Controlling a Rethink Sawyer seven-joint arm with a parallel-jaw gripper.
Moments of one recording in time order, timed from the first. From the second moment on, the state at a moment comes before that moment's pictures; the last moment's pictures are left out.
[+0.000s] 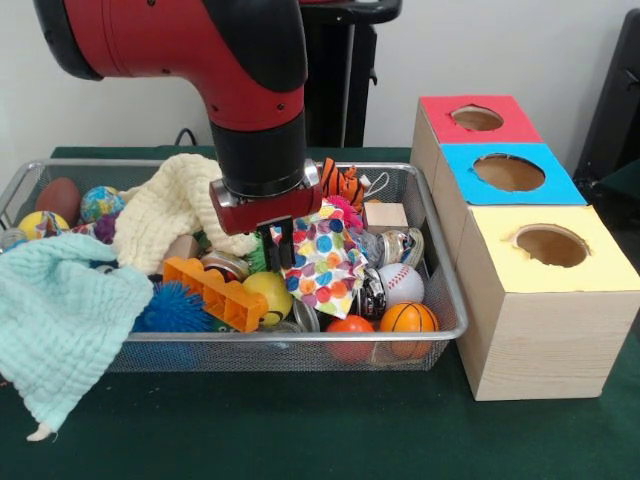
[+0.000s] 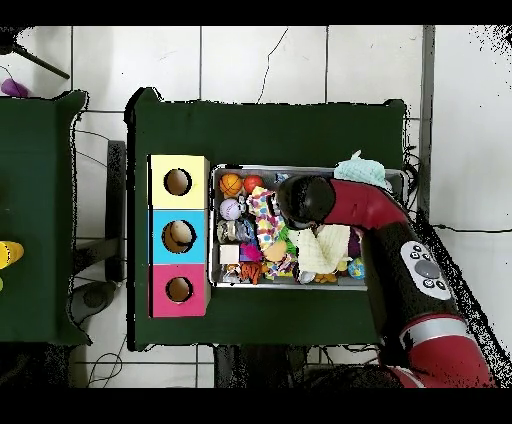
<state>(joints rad) -0.55 -0.49 0.31 1.49 -0.32 0.70 1.31</state>
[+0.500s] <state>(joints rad) -0.60 -0.65 0.31 1.63 -0.30 0.73 1.31</state>
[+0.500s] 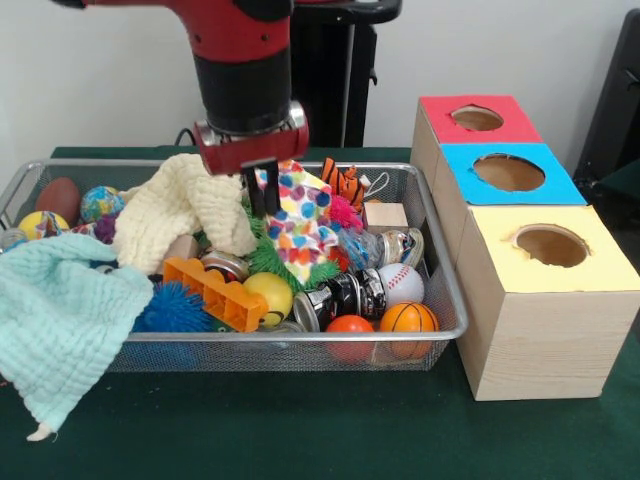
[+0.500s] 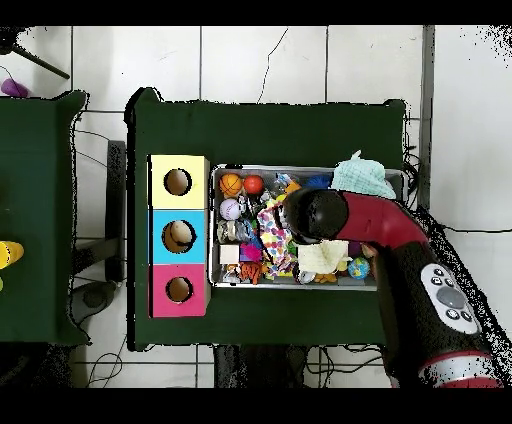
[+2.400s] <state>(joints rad) -0.70 -0.91 0.31 1.85 -0.27 0.81 1.31</state>
